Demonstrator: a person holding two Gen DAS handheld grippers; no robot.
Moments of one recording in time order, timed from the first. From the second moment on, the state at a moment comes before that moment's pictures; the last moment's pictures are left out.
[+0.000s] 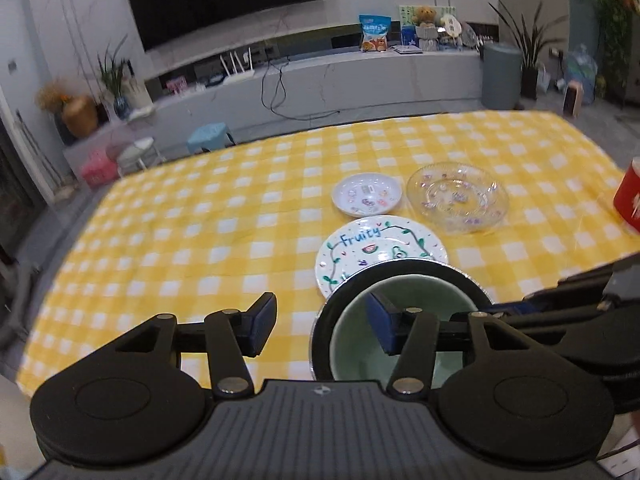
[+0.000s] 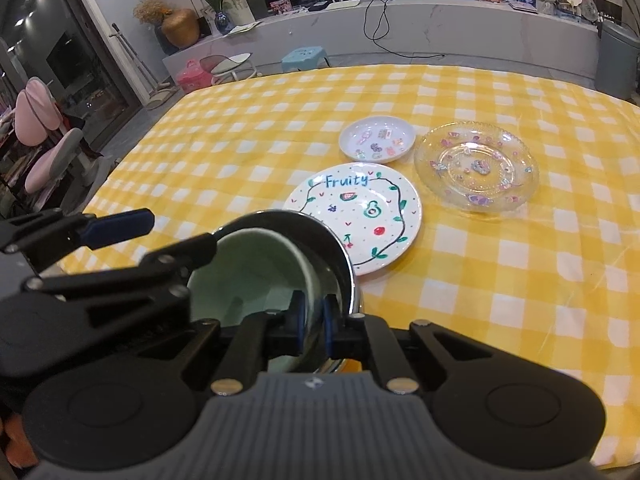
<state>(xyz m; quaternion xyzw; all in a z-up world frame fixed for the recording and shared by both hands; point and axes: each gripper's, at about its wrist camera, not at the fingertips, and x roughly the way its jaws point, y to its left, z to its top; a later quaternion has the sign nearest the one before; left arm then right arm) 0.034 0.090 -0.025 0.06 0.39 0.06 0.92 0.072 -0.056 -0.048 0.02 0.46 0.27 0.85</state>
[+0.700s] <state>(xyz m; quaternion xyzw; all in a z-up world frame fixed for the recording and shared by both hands) 0.050 0.118 -0.062 -0.01 0.48 0.03 0.88 0.074 -0.065 -0.043 -0.02 0.41 0.24 0.88</state>
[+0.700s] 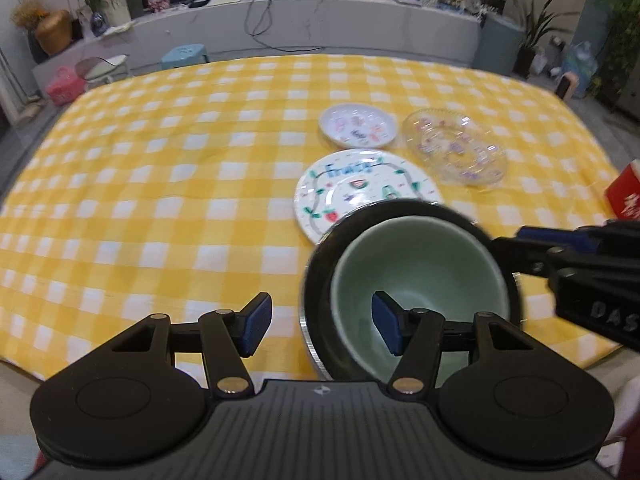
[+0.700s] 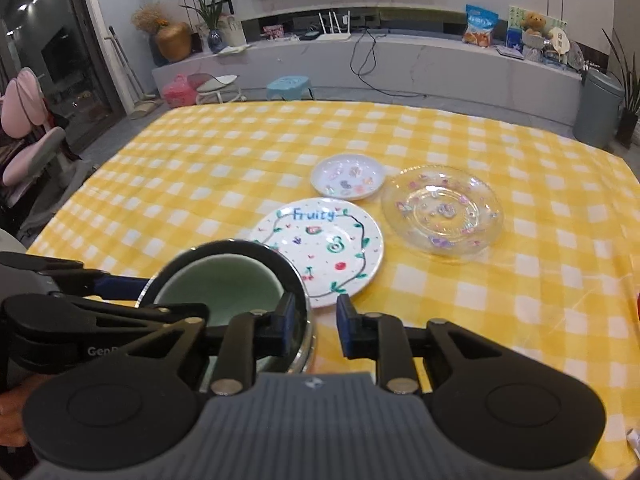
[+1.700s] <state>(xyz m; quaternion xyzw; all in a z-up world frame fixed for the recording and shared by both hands) 0.057 0.126 -0.034 -0.03 0.43 0.03 0.90 0.076 -0.088 0.014 0.03 0.36 0.21 0.91</state>
